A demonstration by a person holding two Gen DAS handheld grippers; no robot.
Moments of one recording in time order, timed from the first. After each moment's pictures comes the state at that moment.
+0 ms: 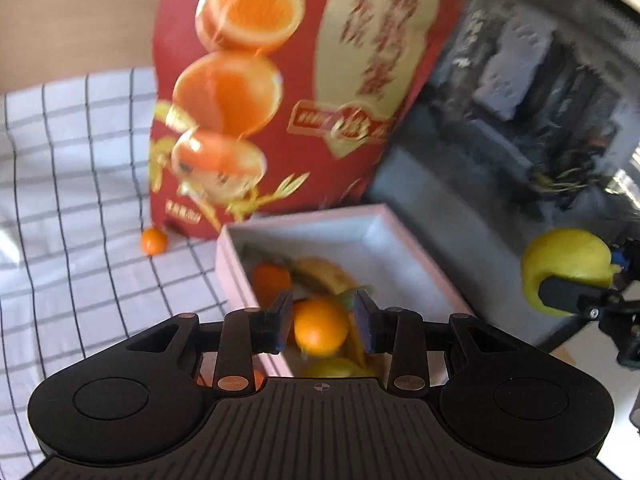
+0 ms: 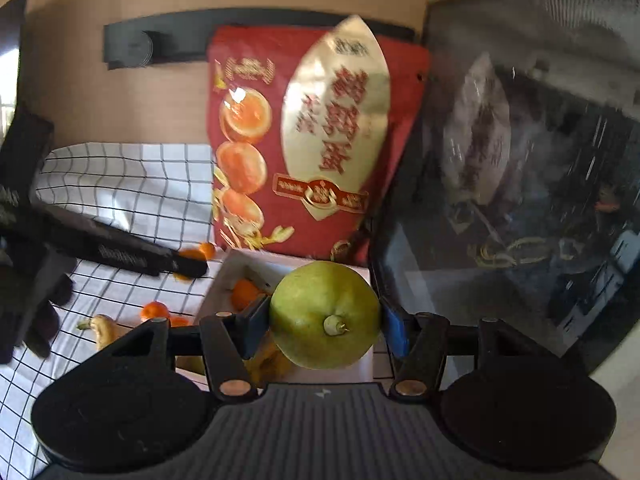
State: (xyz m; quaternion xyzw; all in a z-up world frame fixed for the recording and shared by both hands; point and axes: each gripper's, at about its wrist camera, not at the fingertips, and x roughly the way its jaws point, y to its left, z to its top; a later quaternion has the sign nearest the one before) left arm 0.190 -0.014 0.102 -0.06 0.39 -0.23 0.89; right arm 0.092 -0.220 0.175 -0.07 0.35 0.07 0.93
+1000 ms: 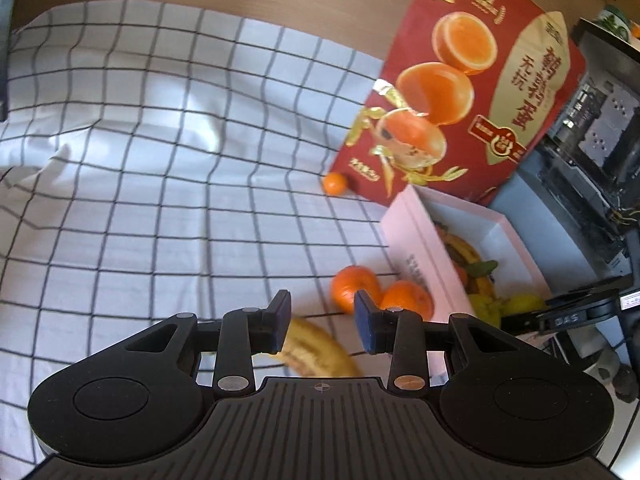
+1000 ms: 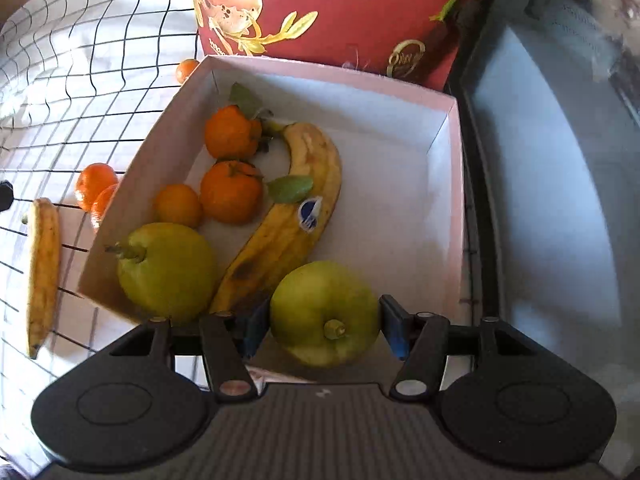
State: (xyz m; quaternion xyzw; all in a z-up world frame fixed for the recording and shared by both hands) left arm 0.112 0.121 0.061 -0.15 0.37 -0.09 0.91; right arm 0.180 -0.192 0.037 -0.08 0.56 0.11 0.82
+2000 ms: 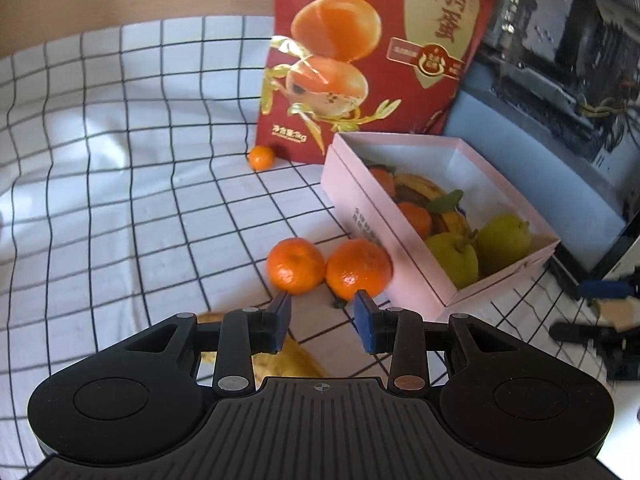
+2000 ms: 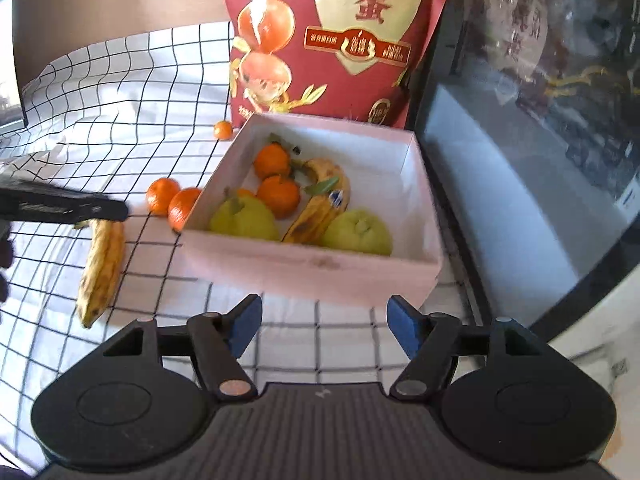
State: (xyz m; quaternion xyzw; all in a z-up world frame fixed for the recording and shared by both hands) left arm 0.125 0.054 0.056 -0.01 0.39 -0.17 0.90; right arm 0.043 -0.178 0.063 -0.05 0.41 0.07 0.91
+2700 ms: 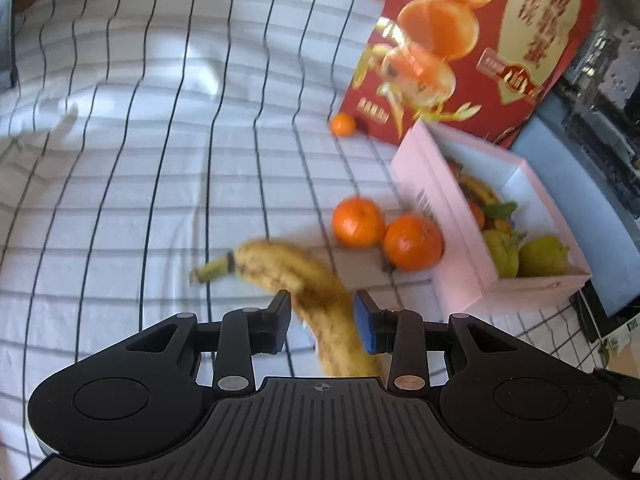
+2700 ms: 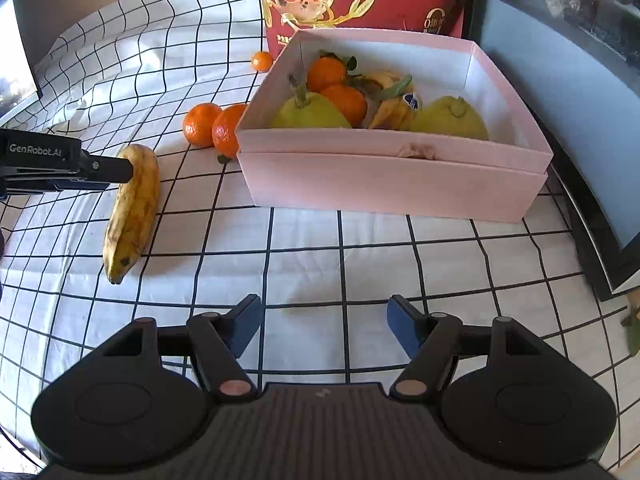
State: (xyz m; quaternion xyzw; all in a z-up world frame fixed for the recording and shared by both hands) left arm 0.100 0.083 0.054 -0.10 0.42 -0.06 0.90; right arm 0.038 -0.147 0.003 0.00 0.46 0.10 0.88
